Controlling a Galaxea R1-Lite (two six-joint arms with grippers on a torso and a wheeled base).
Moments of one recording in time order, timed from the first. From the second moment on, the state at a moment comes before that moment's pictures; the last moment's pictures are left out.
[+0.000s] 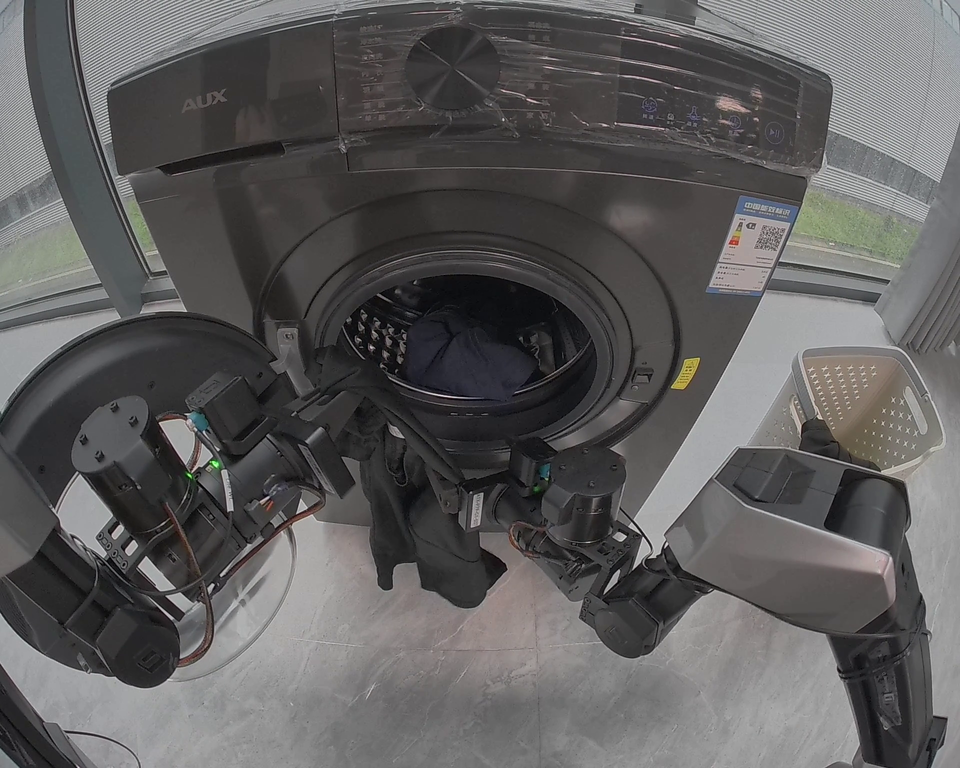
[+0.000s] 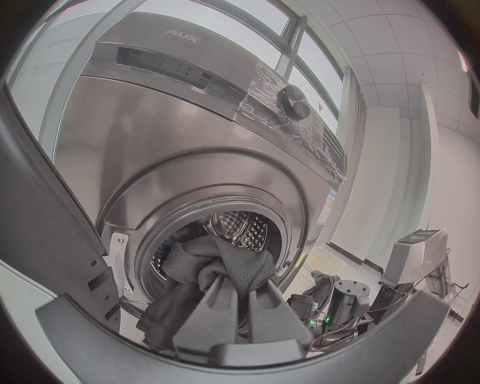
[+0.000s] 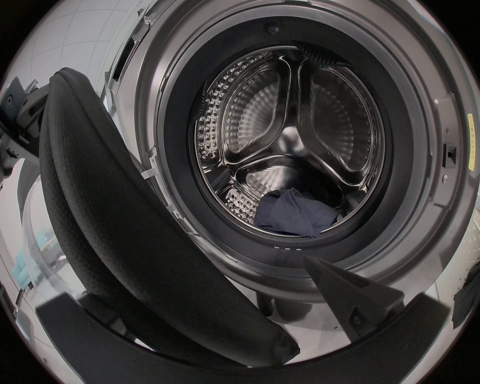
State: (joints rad) left arm -0.48 1.79 -0.45 -1.55 -0.09 -0.16; right arm 0.74 2.46 -1.18 -1.31 -0.21 0.09
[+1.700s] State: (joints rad) left arm -0.51 1.76 -0.46 -1.55 -0.09 -0.16; right arm 0.74 2.50 -1.14 -1.31 -0.20 0.06
